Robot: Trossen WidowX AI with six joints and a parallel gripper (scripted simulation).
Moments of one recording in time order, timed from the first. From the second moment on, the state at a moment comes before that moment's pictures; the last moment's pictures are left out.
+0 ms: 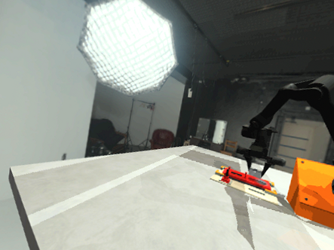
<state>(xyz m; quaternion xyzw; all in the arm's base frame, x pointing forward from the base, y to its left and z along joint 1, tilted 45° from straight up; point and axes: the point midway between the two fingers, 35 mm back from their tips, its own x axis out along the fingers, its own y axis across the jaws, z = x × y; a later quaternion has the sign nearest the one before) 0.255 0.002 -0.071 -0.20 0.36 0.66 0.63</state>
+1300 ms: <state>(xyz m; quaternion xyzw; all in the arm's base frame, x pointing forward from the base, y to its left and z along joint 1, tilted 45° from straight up) 0.269 -0.070 -0.007 -0.21 0.35 0.66 0.63</state>
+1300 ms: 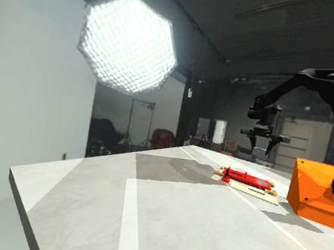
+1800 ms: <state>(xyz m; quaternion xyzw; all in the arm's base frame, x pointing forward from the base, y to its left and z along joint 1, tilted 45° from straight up) 0.265 -0.067 -0.048 -0.22 0.36 0.66 0.62</state>
